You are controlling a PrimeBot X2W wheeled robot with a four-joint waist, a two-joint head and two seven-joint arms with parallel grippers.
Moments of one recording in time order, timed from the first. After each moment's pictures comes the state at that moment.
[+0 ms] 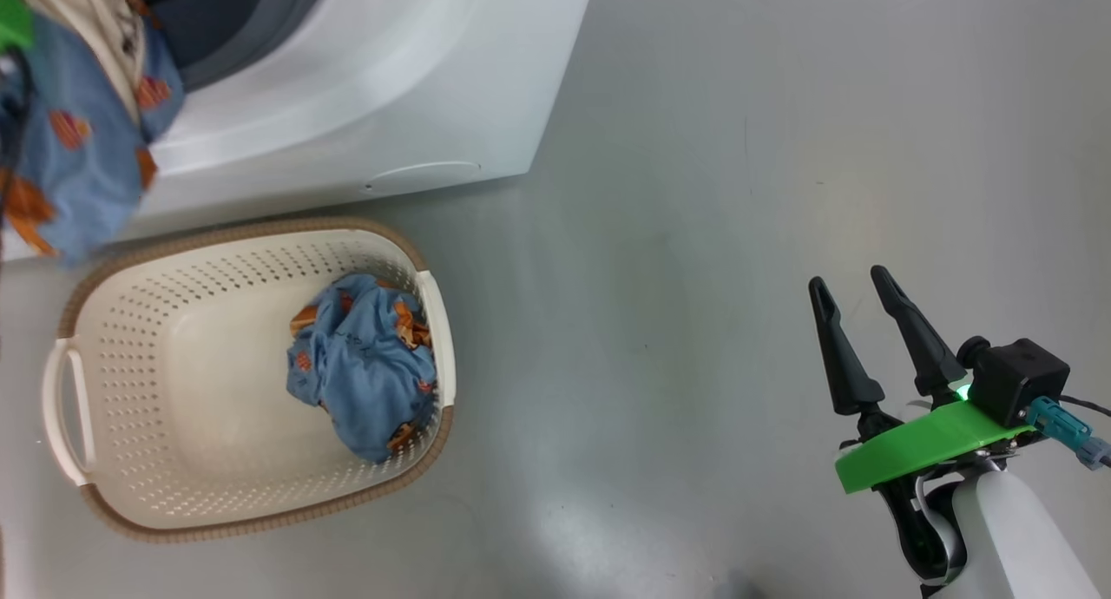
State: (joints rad) left arm -1.27 0.31 -0.26 0.98 -0.59 -0.13 -0.26; right arm -0.28 -0.15 0.08 0.24 0.35 0.13 -0.25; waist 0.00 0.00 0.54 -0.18
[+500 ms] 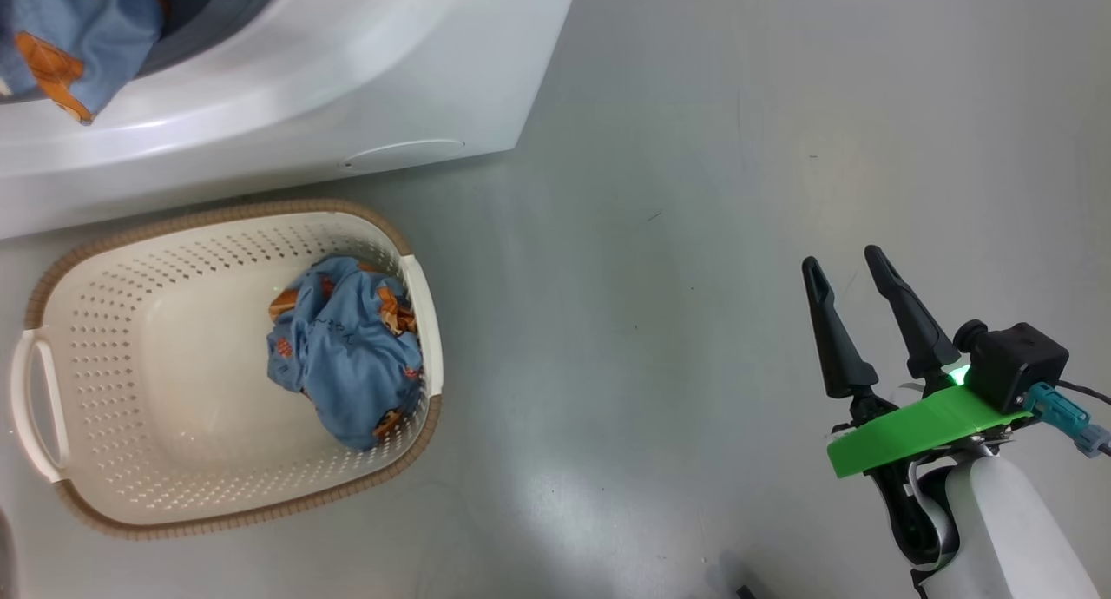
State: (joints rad) left arm -1.27 0.31 -0.12 0.78 -0.45 -0.13 -0.26; right arm -0.31 -0.13 0.08 0.23 0.35 0.13 -0.25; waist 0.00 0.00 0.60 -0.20
